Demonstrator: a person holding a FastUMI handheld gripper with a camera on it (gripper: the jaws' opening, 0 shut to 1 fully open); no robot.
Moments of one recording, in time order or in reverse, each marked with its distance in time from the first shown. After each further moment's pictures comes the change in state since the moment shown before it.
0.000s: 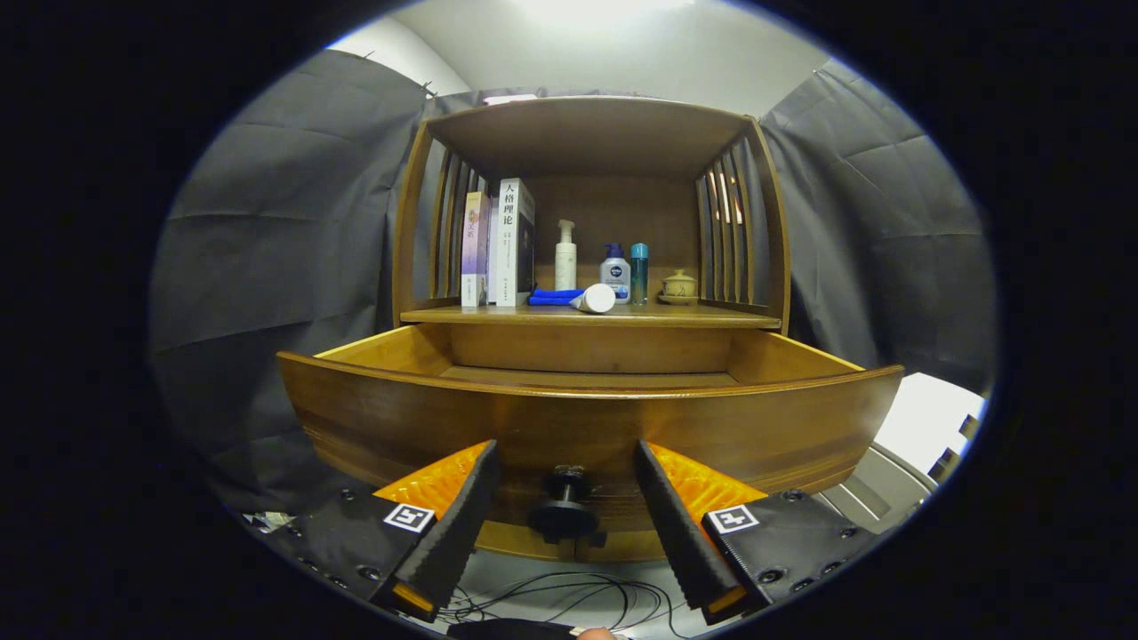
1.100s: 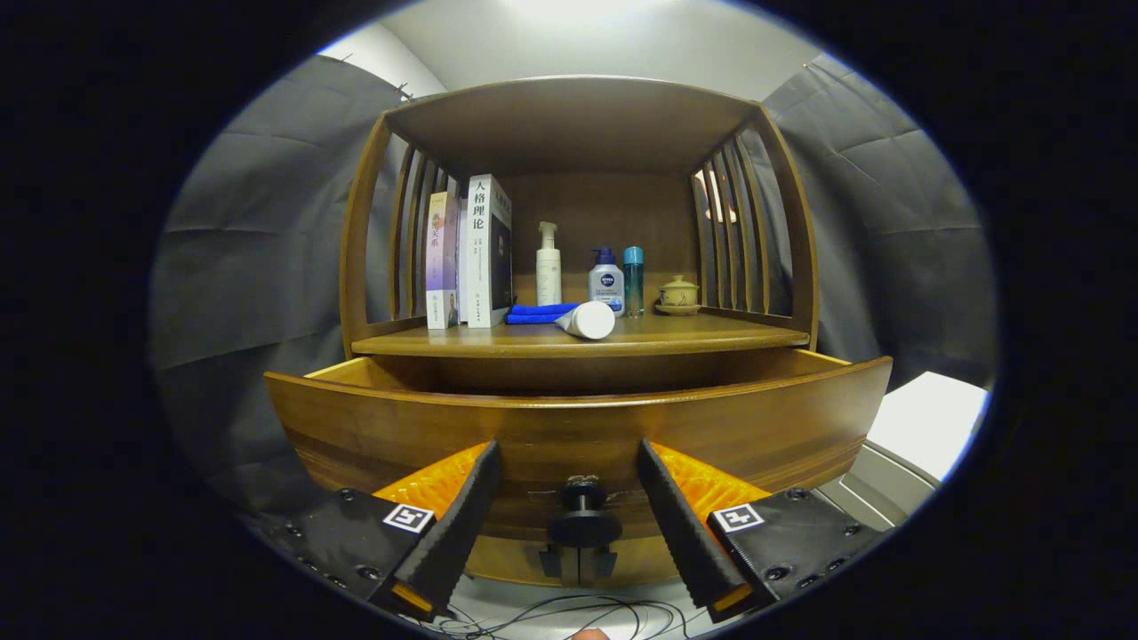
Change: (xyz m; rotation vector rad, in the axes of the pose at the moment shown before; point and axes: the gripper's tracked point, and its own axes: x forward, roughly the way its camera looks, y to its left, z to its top) arm 0.092 -0.001 0.029 0.035 -0.013 -0.046
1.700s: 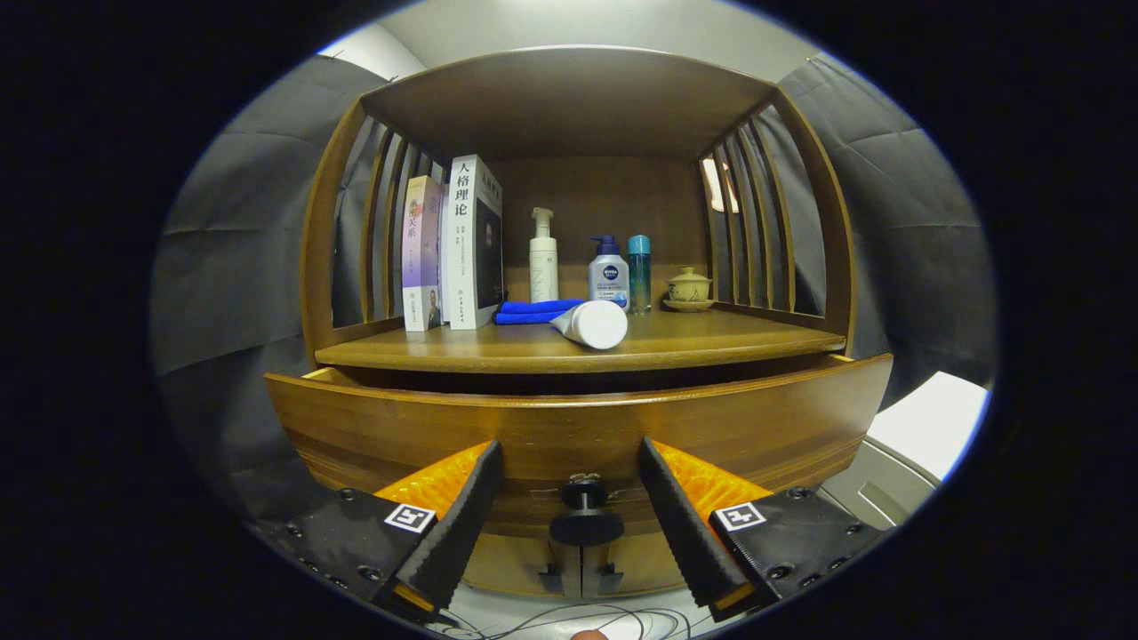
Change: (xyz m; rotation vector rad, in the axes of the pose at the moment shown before) arm 0.057 0.001 0.008 0.007 0.019 -0.006
